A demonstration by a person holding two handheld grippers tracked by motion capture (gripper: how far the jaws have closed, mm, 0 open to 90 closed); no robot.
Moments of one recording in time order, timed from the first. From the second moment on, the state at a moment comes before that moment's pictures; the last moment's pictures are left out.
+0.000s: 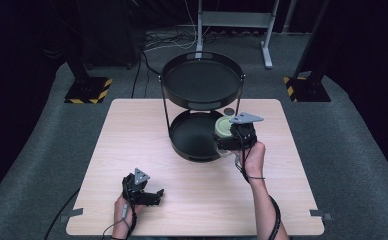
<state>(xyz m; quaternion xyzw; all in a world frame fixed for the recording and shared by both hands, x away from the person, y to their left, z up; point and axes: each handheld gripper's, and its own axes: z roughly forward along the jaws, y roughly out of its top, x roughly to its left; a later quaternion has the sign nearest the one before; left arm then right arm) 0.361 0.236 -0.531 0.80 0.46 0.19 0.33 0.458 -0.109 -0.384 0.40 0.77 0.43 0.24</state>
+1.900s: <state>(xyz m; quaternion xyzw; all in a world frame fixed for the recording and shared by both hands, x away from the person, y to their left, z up) 0.361 0.236 -0.531 0.80 0.46 0.19 0.33 0.505 -0.067 -0.408 0.41 0.78 0.42 0.22</state>
